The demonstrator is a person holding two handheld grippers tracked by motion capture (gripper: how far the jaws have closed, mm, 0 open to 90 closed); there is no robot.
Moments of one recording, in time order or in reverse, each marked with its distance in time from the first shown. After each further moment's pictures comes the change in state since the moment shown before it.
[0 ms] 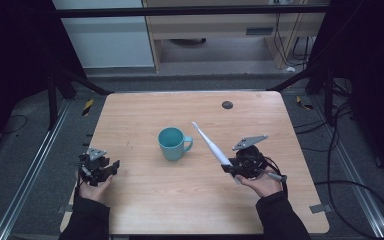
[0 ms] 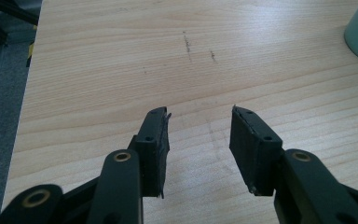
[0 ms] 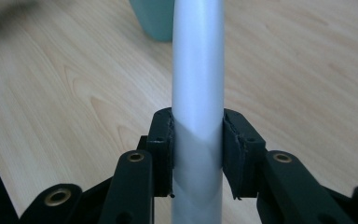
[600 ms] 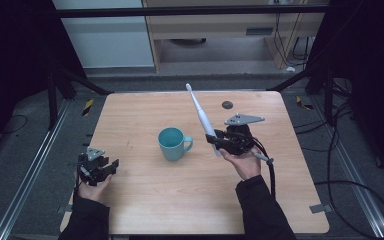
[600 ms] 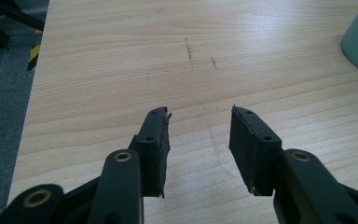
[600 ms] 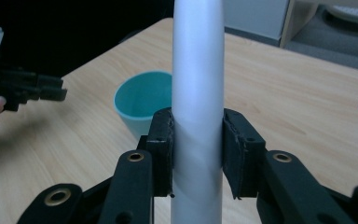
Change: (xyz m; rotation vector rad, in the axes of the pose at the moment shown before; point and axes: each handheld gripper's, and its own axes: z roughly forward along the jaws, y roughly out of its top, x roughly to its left) left arm 0.002 0.000 -0.003 -0.022 0.000 -0.012; right arm 0.000 0.060 0.008 -0.315 -0.026 0.069
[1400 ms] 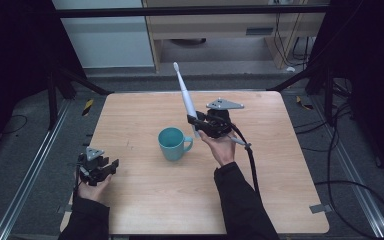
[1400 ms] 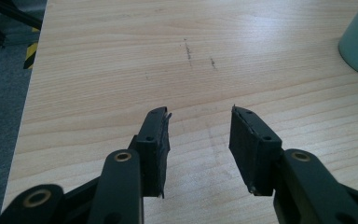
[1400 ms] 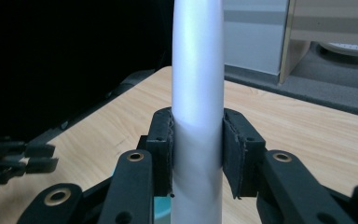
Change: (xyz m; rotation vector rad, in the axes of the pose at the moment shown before) left arm 0.001 0.000 0.000 -0.007 -0.010 -0.015; right arm 0.008 0.035 0.060 -0.158 -0.008 0.046
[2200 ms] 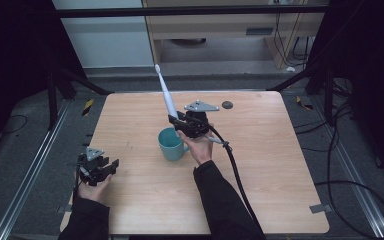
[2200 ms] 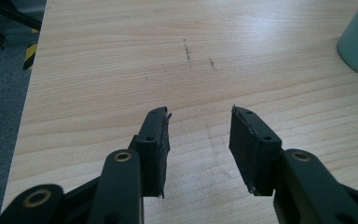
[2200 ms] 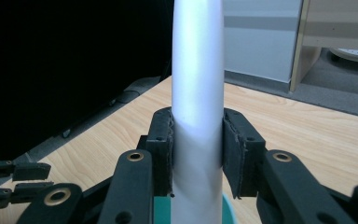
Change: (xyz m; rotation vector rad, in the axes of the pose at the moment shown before) left arm 0.000 0.000 0.000 0.001 -0.003 0.004; right arm 0.025 -0.013 0.057 -0.035 0.018 -0.005
